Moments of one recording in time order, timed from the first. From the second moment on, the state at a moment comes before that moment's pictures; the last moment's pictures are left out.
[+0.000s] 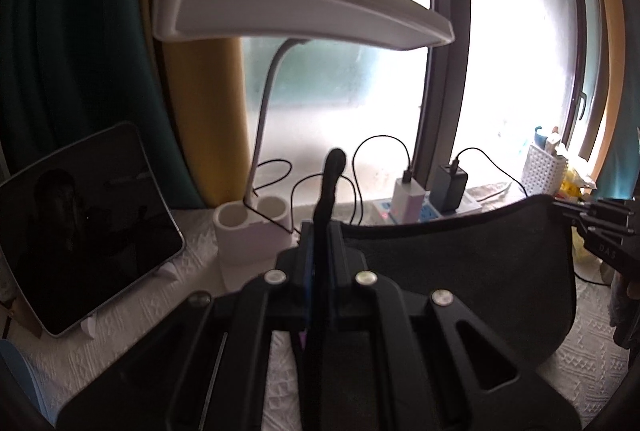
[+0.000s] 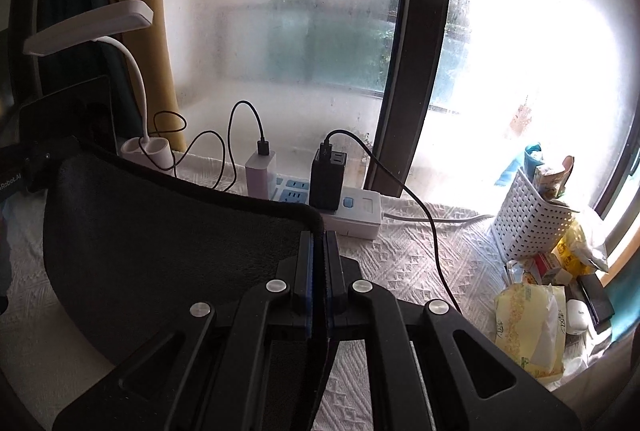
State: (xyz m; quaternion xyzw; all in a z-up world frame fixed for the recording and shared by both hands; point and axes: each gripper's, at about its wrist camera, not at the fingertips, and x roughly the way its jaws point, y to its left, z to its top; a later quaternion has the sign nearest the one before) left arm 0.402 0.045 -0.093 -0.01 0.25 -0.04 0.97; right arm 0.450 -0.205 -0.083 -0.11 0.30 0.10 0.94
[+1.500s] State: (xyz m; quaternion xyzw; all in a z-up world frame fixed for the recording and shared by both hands) left arm 0.485 0.032 -0.189 0.03 0.40 0.00 0.92; right arm 0.534 -0.222 -0.184 -0.10 0.42 0.06 0.90
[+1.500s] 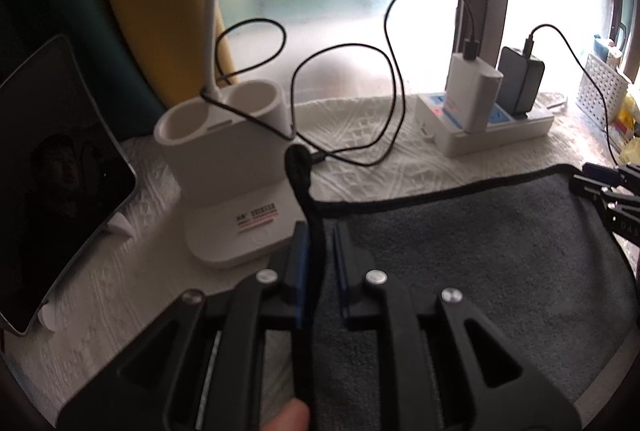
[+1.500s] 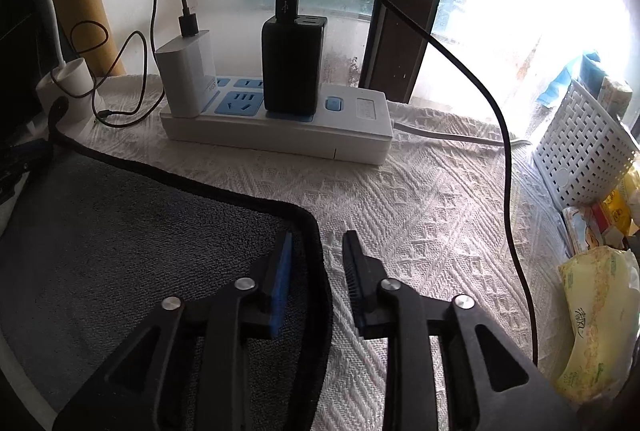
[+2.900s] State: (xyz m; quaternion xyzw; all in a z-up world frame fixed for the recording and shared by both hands) left arm 0.229 0.008 -0.018 -0.04 0.28 -0.03 0.96; right arm 0.276 -0.208 -0.017 -0.08 0.28 0.08 0.95
